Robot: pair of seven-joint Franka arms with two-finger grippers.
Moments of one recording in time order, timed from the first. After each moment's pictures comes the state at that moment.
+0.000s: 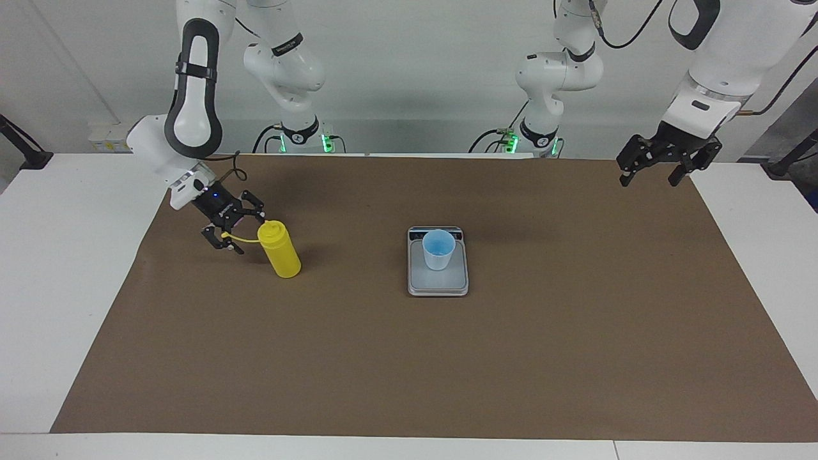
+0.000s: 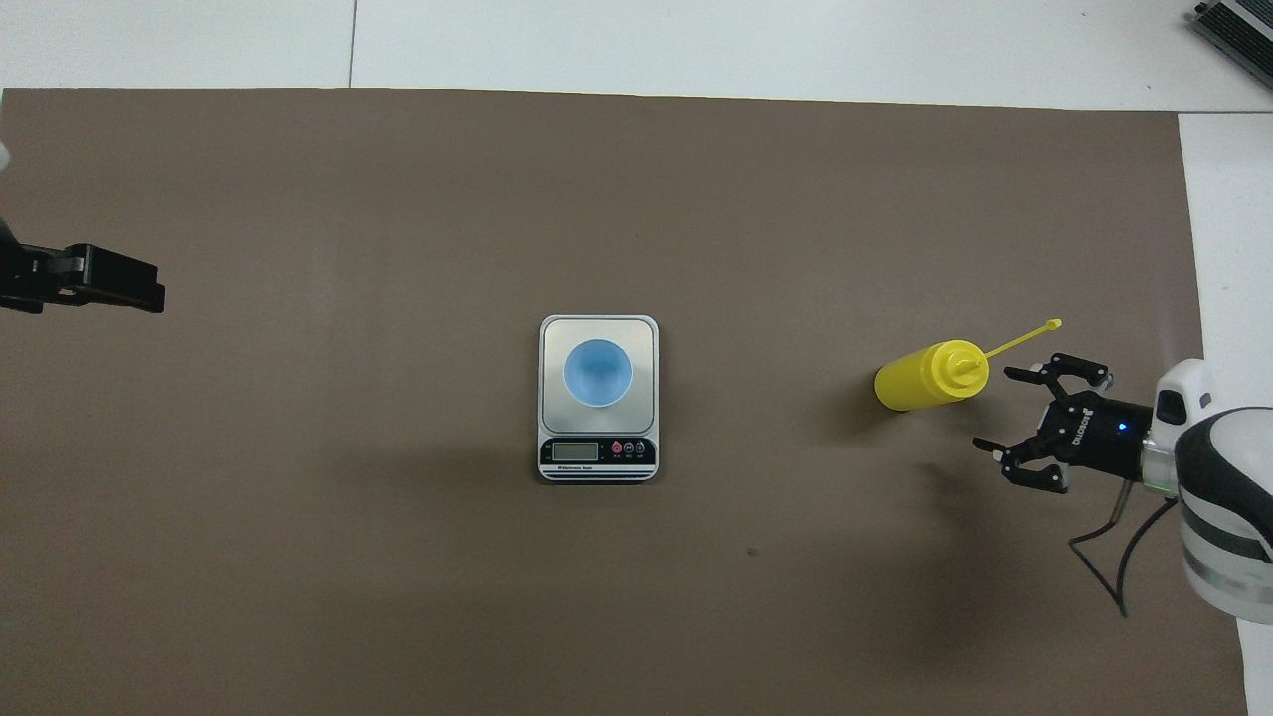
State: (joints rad) left arm -0.04 0.01 -0.04 -1.53 0.00 1.58 -0.03; right arm -0.41 -0.04 0.12 -2.42 0.93 2.28 -2.05
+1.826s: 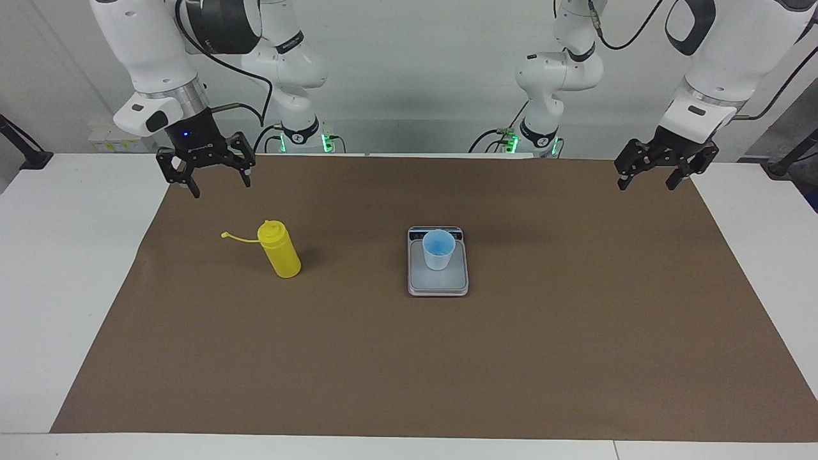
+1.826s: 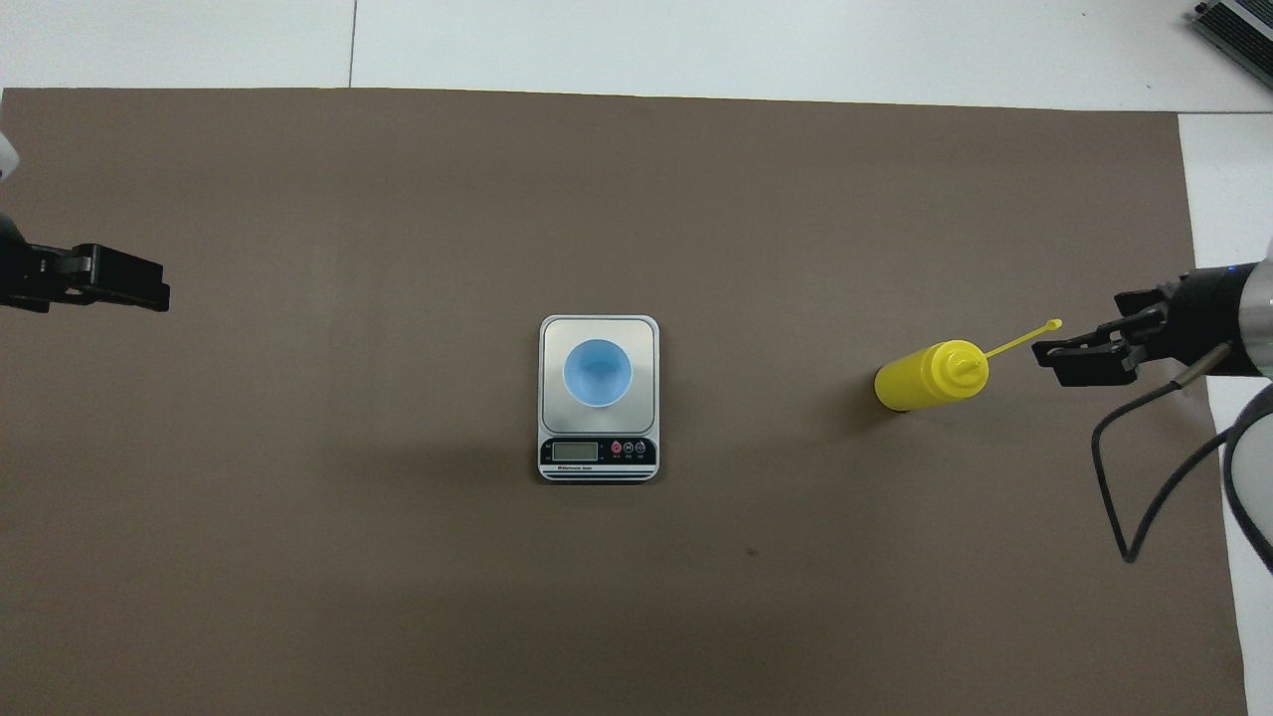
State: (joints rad) left arm -0.04 0.01 -0.05 -1.55 0.00 1.60 -0.03; right arm -0.17 -0.08 0.14 -1.75 0.08 1.81 -0.18
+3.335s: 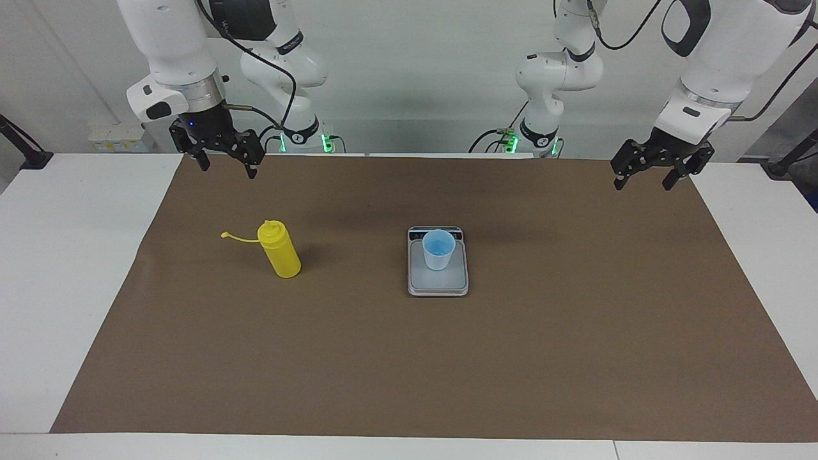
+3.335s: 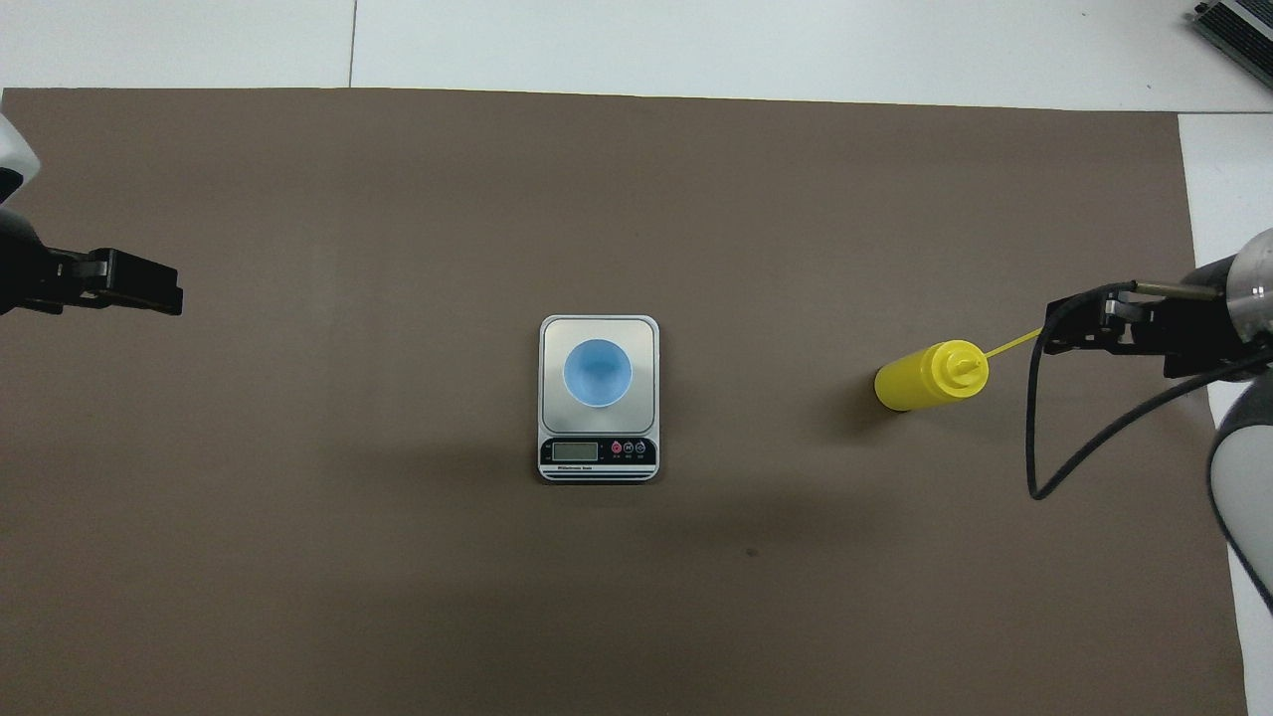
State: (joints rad) left arm -0.04 0.01 -0.05 -1.57 0.00 1.60 -0.03; right arm -0.09 -0.06 0.14 -1.67 -0.04 1.62 0.21
